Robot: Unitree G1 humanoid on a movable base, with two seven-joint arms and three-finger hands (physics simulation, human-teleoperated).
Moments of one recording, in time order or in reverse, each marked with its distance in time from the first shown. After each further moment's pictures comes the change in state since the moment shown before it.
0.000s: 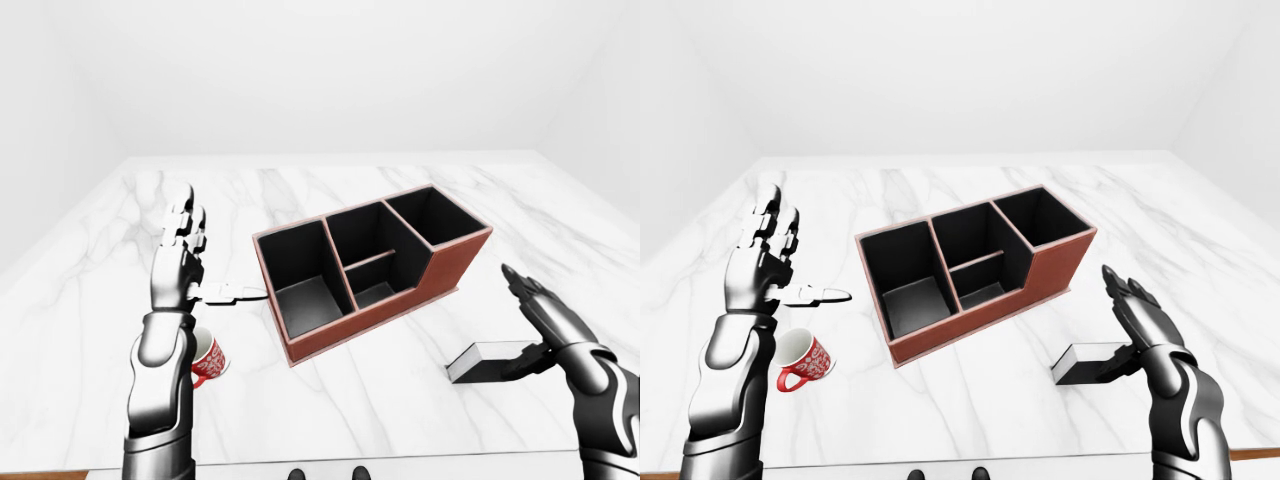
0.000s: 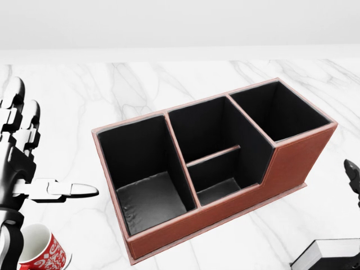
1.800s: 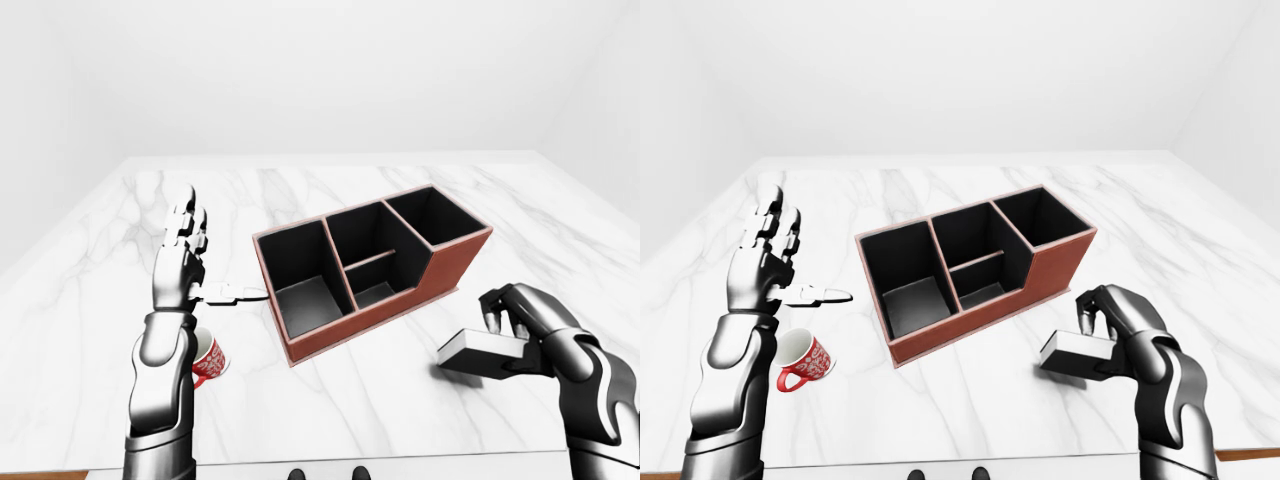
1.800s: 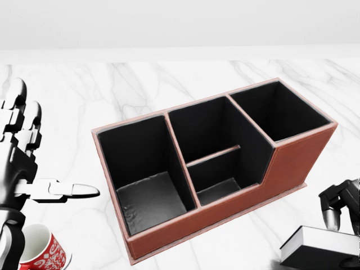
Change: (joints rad) left arm -0.001 -0.001 -0.004 0.009 0.005 0.000 0.000; right arm -0.034 0.013 0.059 -0.073 -0.030 0.022 0.071
